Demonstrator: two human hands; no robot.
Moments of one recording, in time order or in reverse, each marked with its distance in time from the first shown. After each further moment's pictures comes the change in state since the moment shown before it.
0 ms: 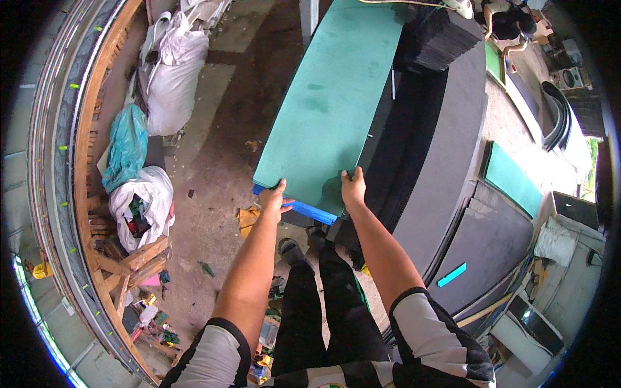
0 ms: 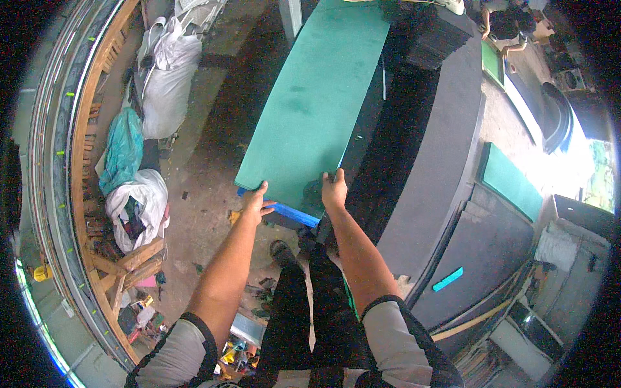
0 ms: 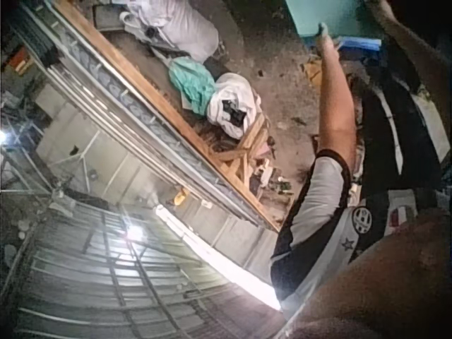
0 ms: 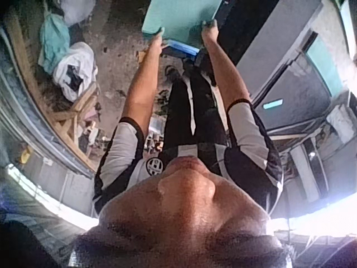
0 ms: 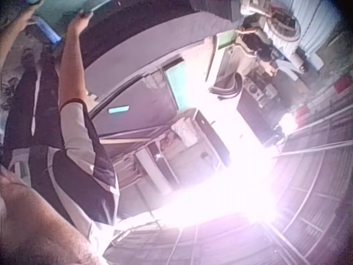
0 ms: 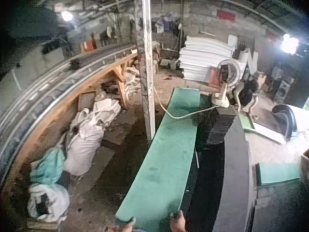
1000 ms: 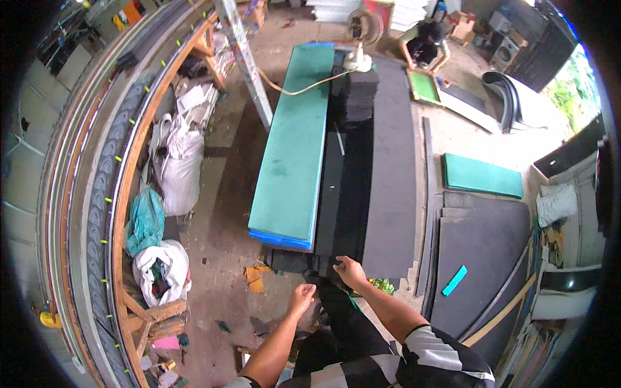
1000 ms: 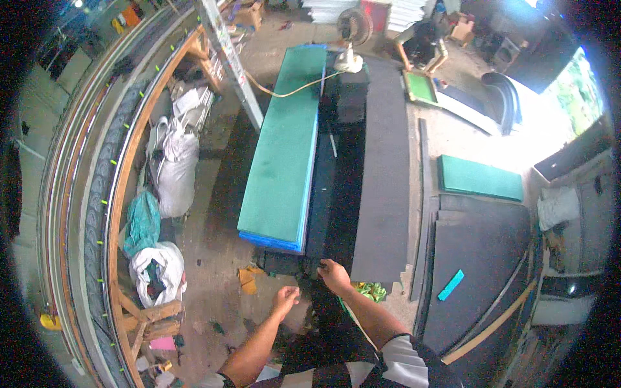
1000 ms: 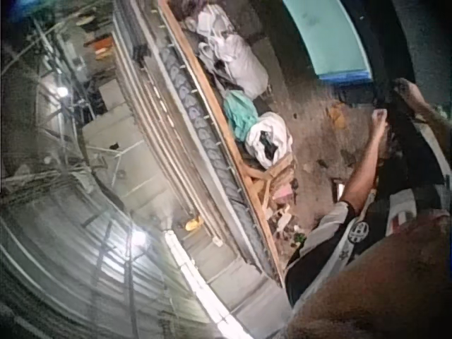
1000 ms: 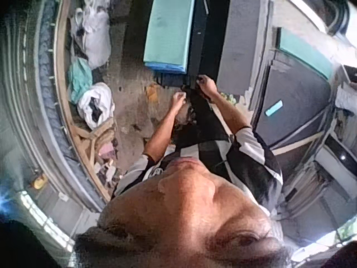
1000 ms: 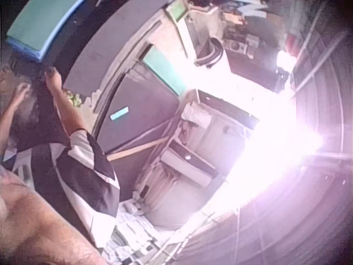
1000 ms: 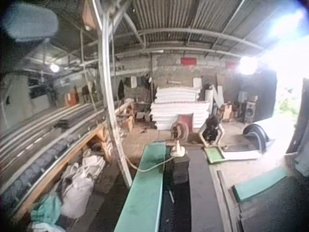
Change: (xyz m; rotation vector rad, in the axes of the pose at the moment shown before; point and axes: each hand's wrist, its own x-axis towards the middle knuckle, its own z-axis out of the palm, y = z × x) left_hand -0.242 -0.207 -0.036 0.350 -0.297 0.379; right_hand -0.243 0.031 -0.181 -0.229 -0.230 -0.249
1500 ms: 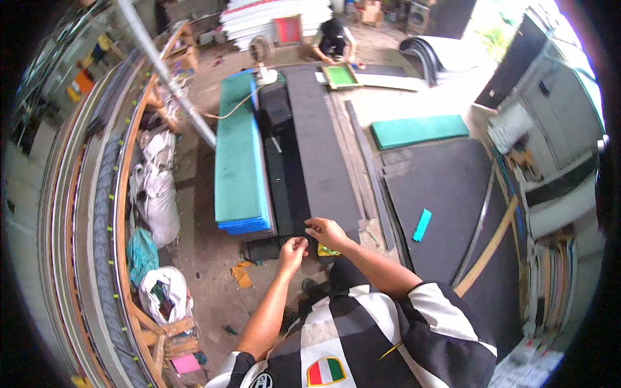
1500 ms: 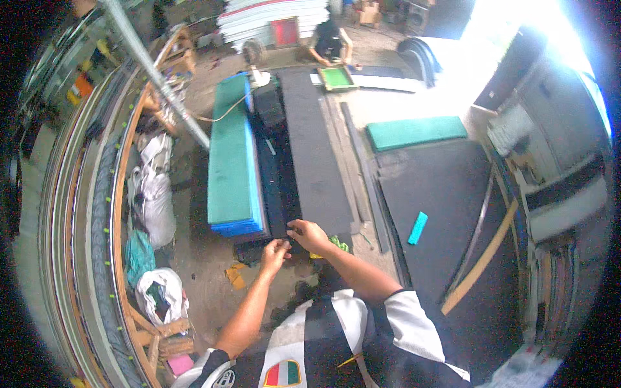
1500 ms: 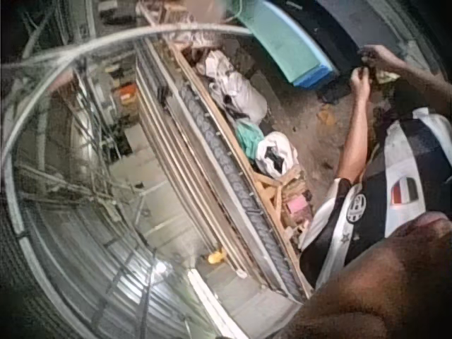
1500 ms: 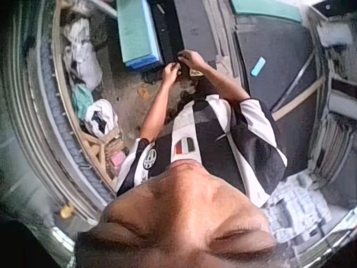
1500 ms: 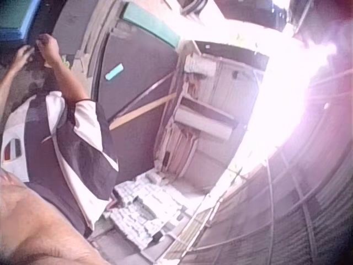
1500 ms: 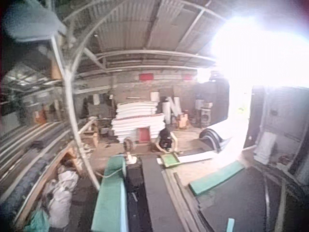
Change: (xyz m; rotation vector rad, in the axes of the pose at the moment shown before) left_hand -0.207 0.118 0.135 0.235 -0.255 0.367; right_hand -0.226 -0.034 -0.171 0.129 0.204 -0.279
